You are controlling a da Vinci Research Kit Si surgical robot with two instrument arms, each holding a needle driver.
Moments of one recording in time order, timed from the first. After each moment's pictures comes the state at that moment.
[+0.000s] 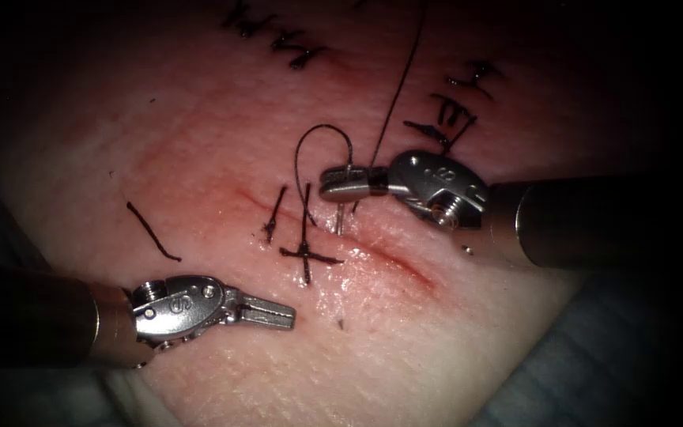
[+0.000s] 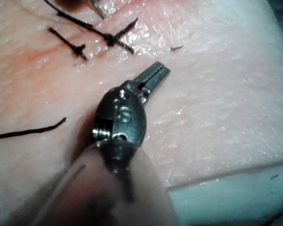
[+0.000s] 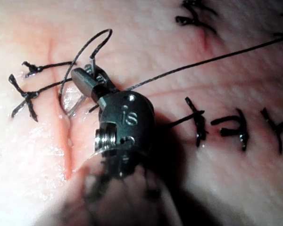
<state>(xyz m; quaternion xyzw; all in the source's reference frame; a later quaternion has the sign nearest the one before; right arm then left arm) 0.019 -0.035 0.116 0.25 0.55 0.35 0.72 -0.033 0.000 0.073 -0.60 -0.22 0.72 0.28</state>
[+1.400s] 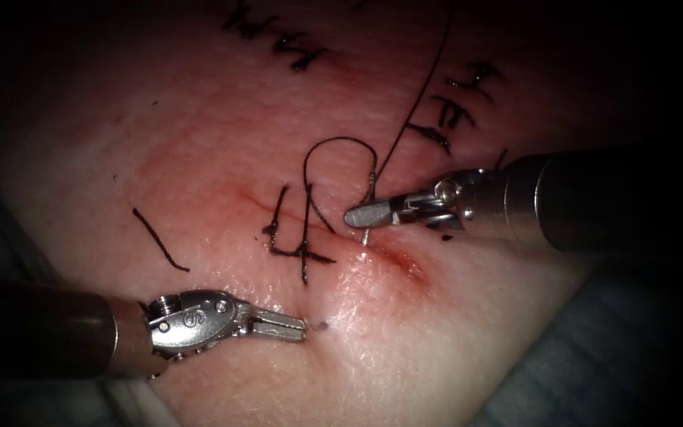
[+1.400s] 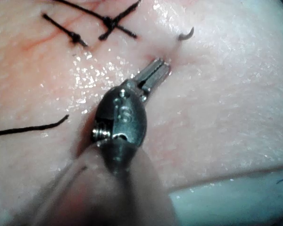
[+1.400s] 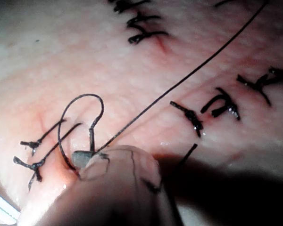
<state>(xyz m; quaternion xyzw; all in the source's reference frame) 0.019 -0.043 0.110 0.51 0.29 0.60 0.55 -0.034 0.000 0.076 -0.60 -0.21 0.72 0.29</state>
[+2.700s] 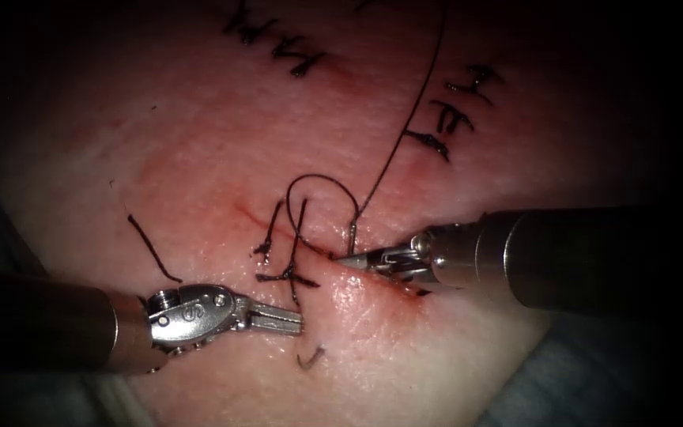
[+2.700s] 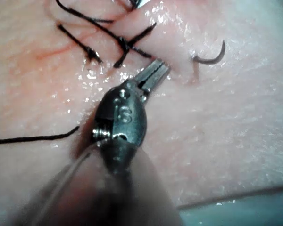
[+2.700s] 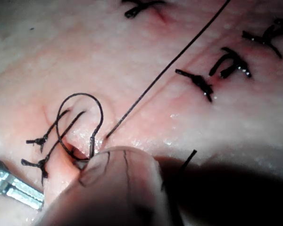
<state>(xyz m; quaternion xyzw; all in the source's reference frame) 0.022 -0.051 0.110 0.59 0.26 0.61 0.45 -0.034 0.000 0.076 -0.60 -0.21 0.72 0.29</state>
